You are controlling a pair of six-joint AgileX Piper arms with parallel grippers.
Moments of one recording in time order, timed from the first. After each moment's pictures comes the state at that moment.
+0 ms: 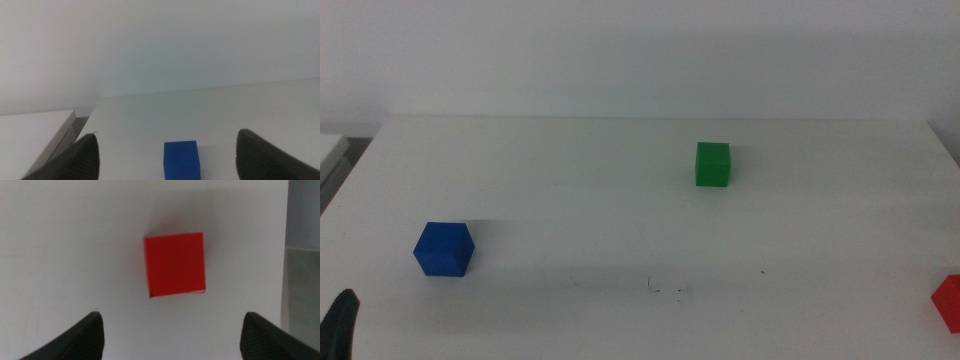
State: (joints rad) left arm -0.02 0.00 0.00 -0.08 0.13 0.13; right arm -0.10 1.37 -0.98 -0.11 1.05 -0.05
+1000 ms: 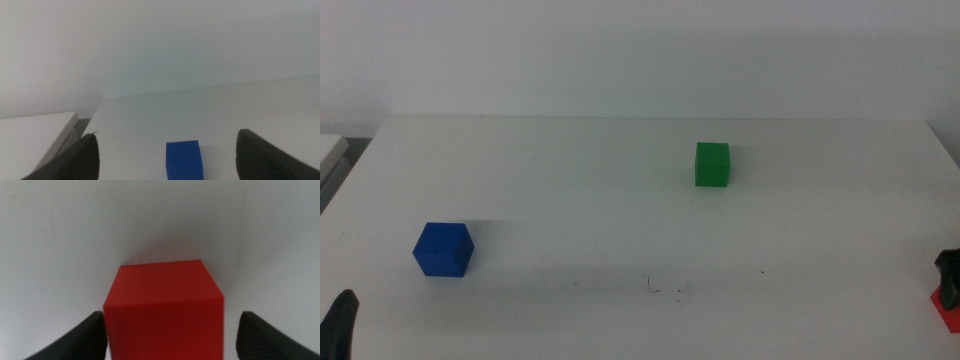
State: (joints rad) left arm -0.02 0.00 0.00 -0.06 0.13 0.13; right arm -0.20 1.74 -1.01 -0.04 0.91 -0.20
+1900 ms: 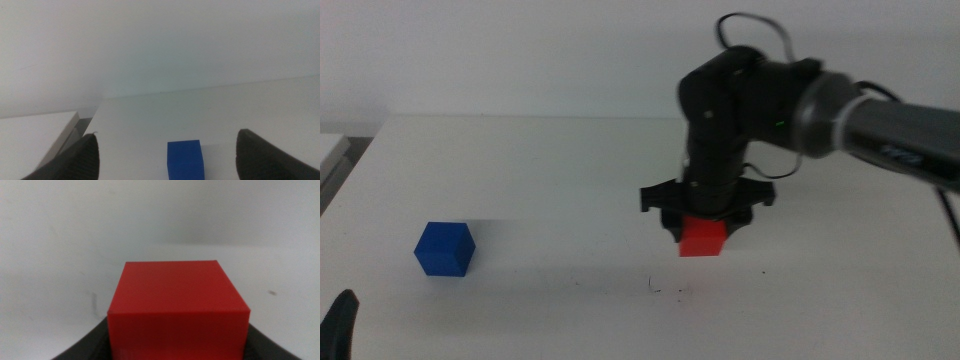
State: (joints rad) left arm -0.02 0.00 0.00 -0.06 0.13 0.13; right arm 0.67 2.04 -1.69 -0.11 1.18 0.66
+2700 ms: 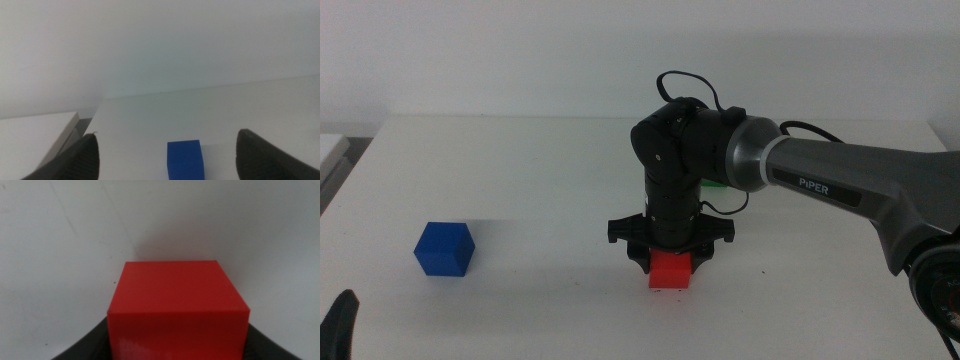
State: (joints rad) left arm -0.02 0.00 0.00 -0.05 0.13 0.13; right arm 0.73 2.20 -1.77 -0.07 1.15 0.77
